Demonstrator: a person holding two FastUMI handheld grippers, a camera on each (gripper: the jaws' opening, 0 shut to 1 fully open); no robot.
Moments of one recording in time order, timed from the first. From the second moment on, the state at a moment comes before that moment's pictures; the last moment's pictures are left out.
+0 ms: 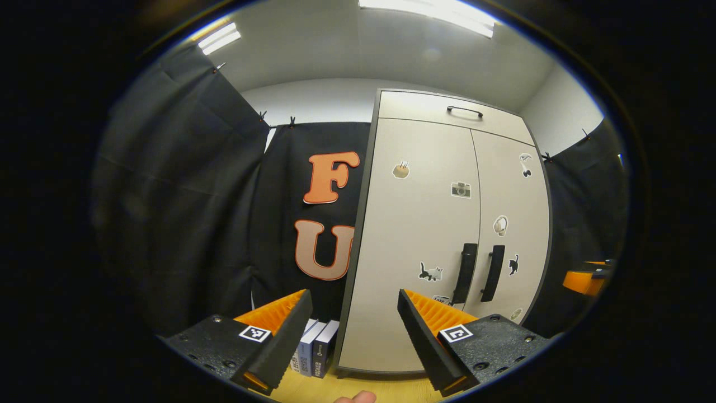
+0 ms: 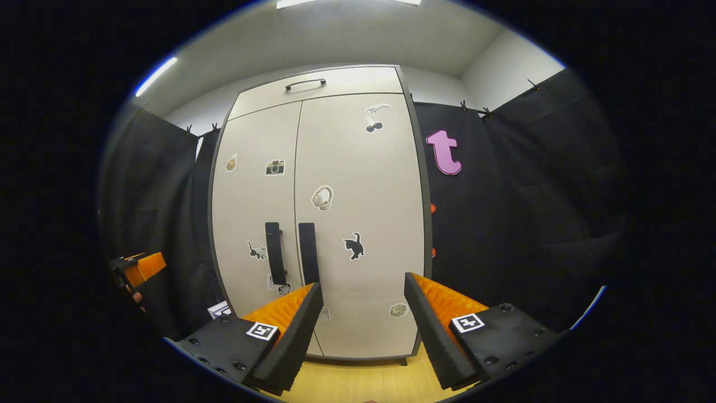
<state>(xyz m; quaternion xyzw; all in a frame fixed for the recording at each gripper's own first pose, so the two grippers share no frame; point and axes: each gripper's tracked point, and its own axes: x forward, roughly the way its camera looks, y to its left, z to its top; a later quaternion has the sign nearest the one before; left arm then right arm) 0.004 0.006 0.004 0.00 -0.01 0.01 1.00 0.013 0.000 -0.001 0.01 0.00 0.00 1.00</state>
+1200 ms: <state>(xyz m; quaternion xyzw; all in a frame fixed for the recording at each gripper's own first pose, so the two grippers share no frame) -0.011 0.057 -0.002 0.01 -0.01 0.07 1.00 0.177 0.083 0.018 -0.01 -0.01 0.05 1.00</state>
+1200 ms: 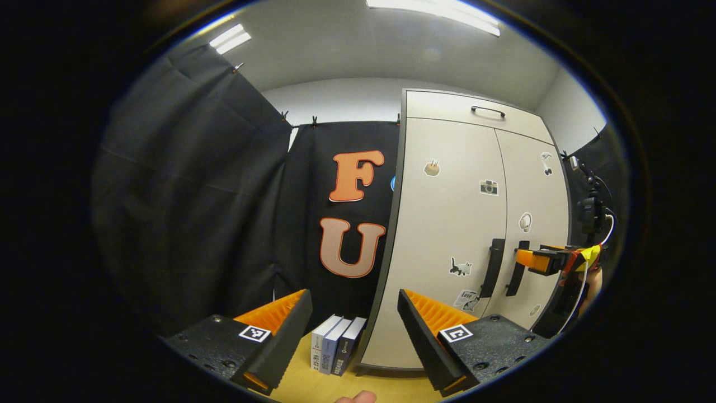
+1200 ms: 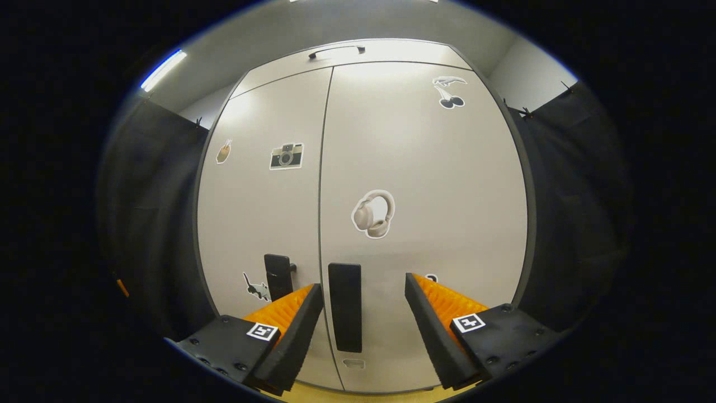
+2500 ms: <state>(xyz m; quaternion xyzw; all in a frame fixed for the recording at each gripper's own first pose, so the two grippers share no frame) -0.014 0.057 -0.007 0.00 -0.01 0.06 1.00 0.191 0.097 -0.015 0.00 0.04 0.08 1.00</state>
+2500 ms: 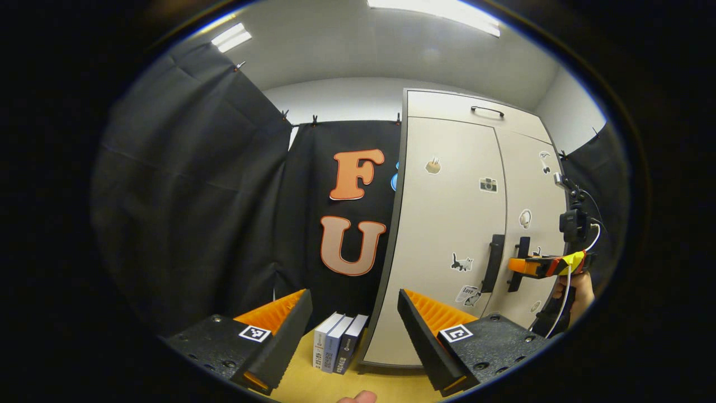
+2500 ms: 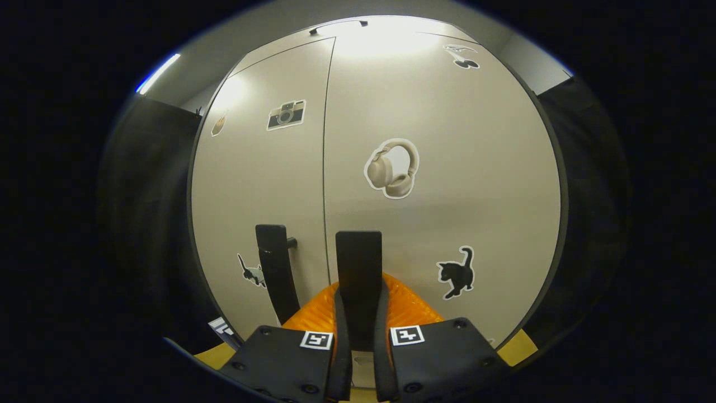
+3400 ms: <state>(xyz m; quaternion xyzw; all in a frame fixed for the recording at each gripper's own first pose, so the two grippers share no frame) -0.018 0.007 -0.019 0.00 -0.01 0.04 1.00 0.069 0.046 -0.003 0.02 0.09 0.25 0.96</state>
